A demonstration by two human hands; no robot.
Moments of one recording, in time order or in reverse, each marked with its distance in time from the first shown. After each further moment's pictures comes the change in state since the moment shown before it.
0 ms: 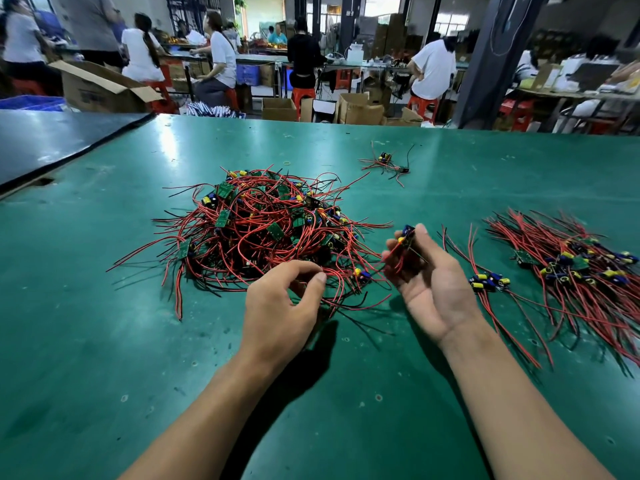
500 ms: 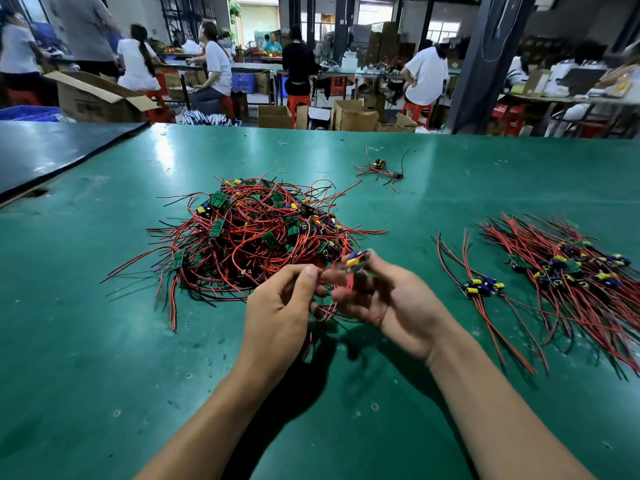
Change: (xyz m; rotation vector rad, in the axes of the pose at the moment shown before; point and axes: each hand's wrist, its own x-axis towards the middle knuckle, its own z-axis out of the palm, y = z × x) left_hand 0.002 0.005 0.007 -0.411 -0.084 -0.209; right_hand -0.015 0.013 0.021 -0.166 -0.266 0.262
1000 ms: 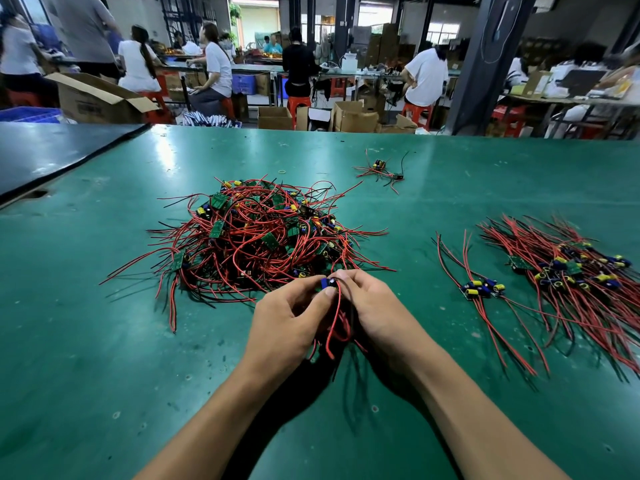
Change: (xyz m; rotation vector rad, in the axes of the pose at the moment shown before) left_hand -0.001 -0.005 0.002 0.084 -0.109 -0.061; right_hand 0.012 0.029 0.010 -0.394 0.155 -0.104
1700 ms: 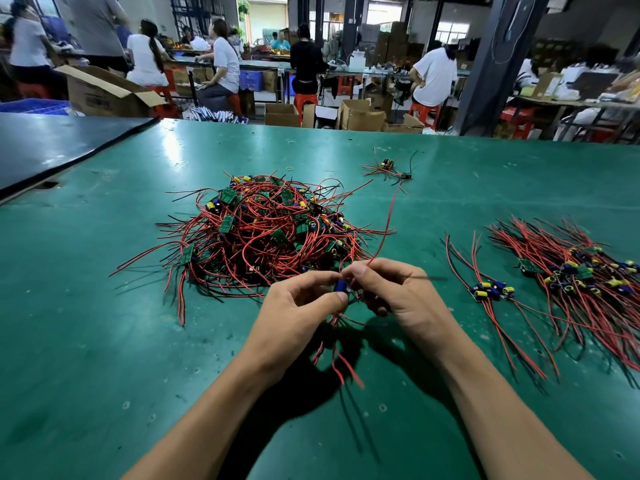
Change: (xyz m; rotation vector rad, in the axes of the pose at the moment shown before) left_hand -0.001 0.013 -0.009 -0.208 -0.130 -0.085; right_hand -0.003 -0.010 -0.029 -0.070 -0.063 -0.266
